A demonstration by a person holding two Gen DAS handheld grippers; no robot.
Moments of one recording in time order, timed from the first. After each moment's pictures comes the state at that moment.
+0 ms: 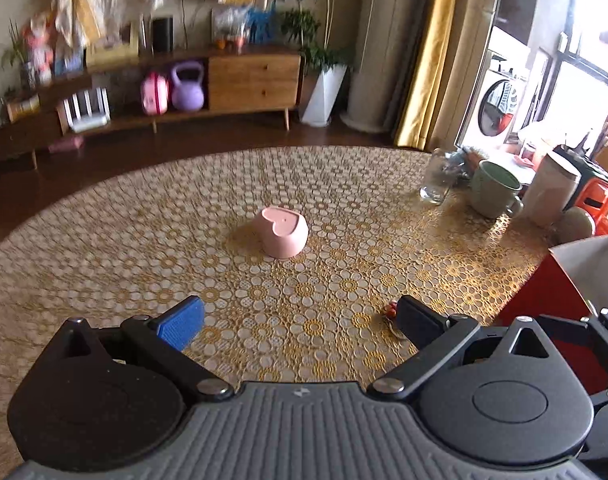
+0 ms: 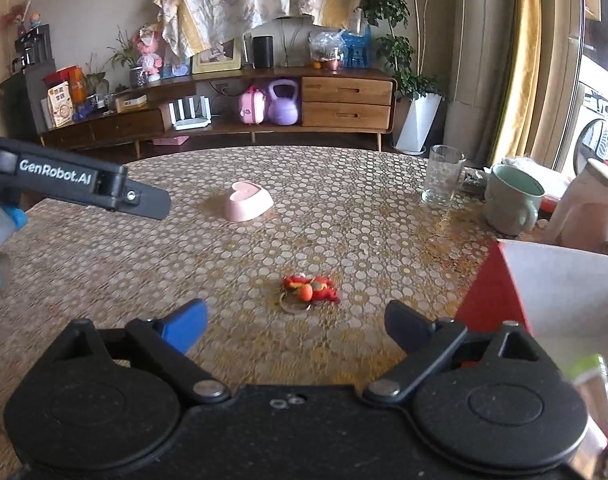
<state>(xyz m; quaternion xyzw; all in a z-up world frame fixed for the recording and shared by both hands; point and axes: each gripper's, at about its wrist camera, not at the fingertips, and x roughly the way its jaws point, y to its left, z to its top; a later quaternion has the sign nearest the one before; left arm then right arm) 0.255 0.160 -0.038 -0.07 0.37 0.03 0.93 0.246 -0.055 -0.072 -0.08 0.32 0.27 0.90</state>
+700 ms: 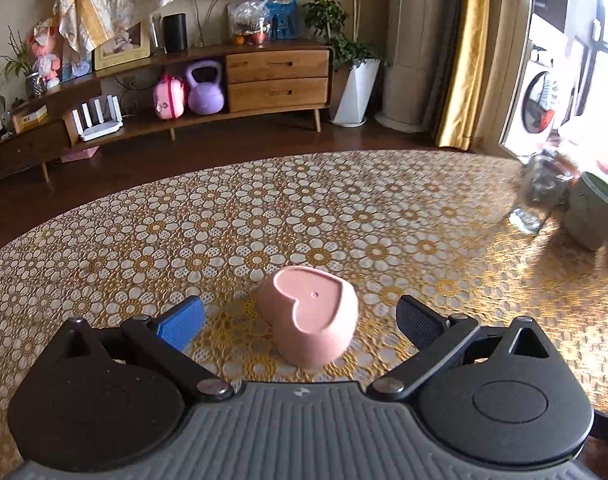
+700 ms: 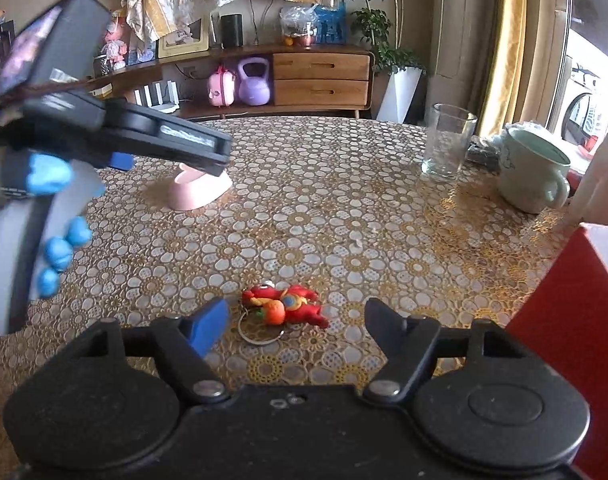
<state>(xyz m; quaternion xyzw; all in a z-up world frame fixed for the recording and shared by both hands) 0.402 0.169 -0.115 -0.04 0.36 0.08 0.93 0.307 -0.028 -0.125 -0.08 0.35 0.23 0.90</state>
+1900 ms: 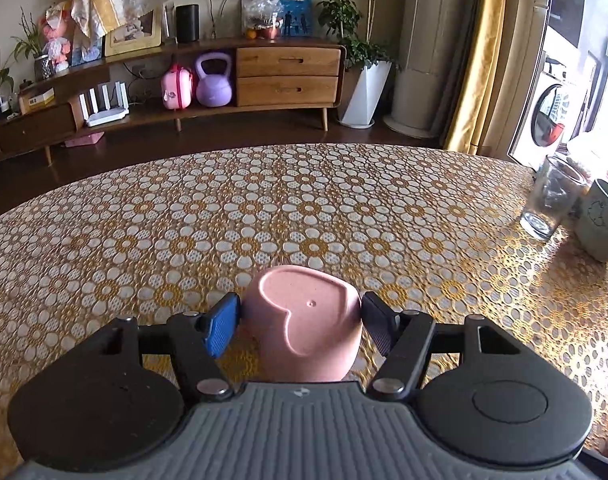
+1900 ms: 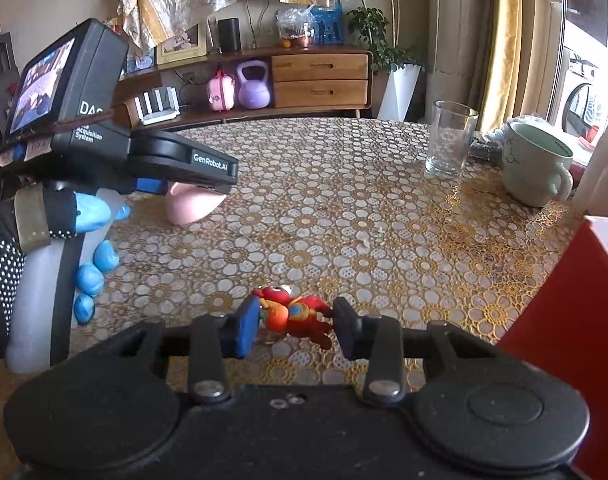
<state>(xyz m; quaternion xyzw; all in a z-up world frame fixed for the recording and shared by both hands) 0.403 0.162 -0.124 -0.07 0.36 0.09 0.93 0.306 -0.028 -0.121 -0.06 0.35 0.23 0.91</state>
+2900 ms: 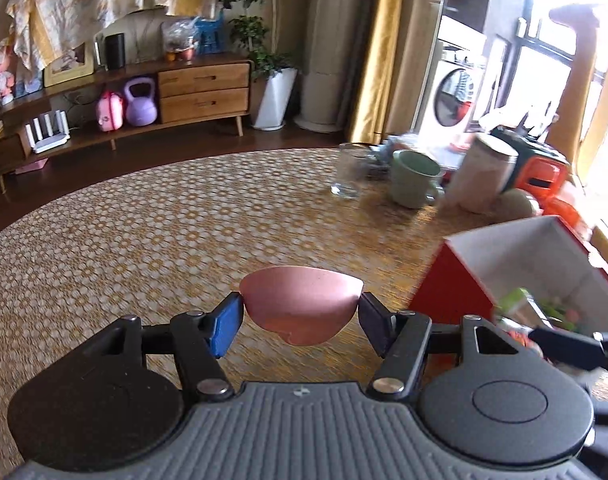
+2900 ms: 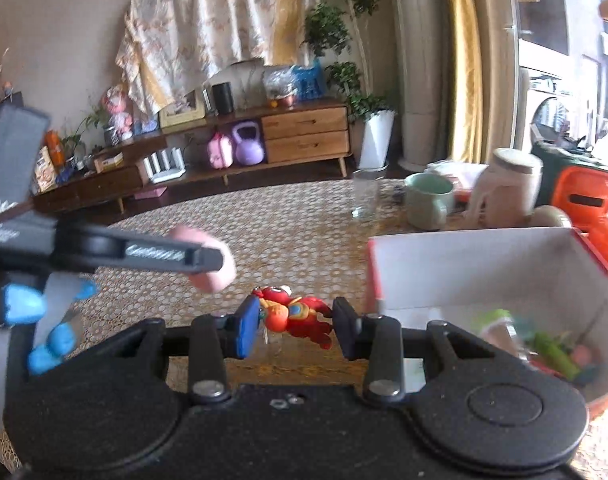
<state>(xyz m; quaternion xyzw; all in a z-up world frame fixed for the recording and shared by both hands) 0.230 0.049 -0.009 -0.05 0.36 -0.03 0.93 0.188 -0.160 -0.008 0.00 0.29 0.22 0.93</state>
